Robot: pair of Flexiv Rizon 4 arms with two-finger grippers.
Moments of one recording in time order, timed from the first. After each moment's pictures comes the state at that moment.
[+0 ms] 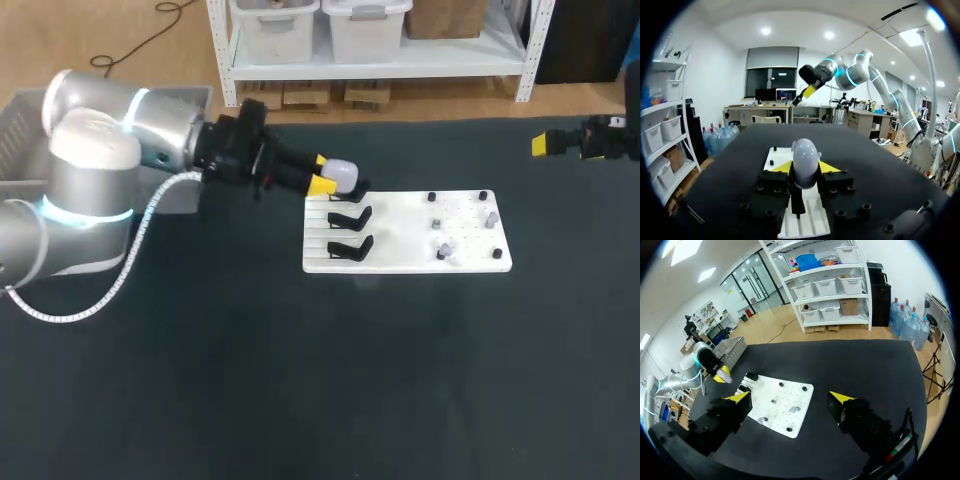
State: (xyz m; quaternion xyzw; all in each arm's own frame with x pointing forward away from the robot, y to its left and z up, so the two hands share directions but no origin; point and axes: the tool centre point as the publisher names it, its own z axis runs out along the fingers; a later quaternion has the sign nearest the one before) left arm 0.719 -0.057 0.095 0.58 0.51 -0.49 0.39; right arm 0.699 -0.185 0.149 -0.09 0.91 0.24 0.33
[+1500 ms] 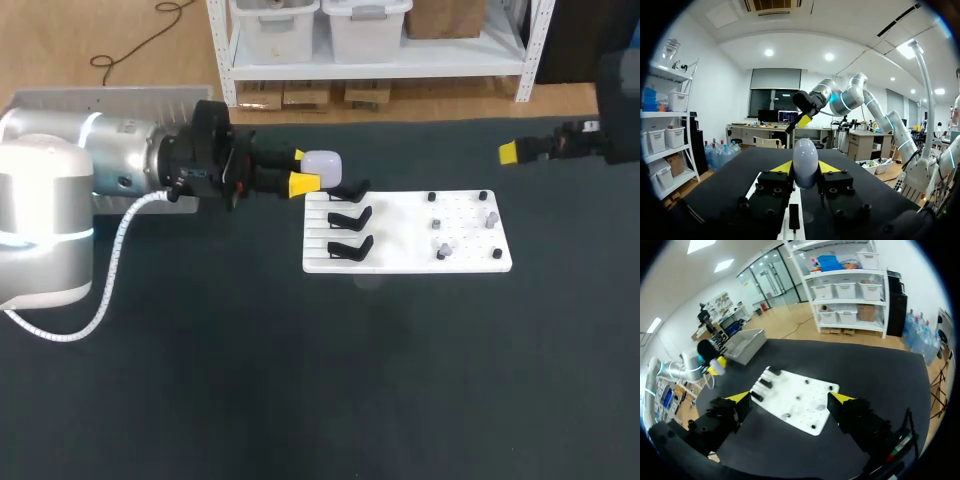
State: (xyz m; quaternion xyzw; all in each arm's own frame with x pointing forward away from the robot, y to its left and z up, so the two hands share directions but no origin) left arm 0.659 -0.040 0.156 0.52 0.49 -0.53 0.45; right arm 0.665 -0.127 0.173 -0.17 0.89 0.27 0.33
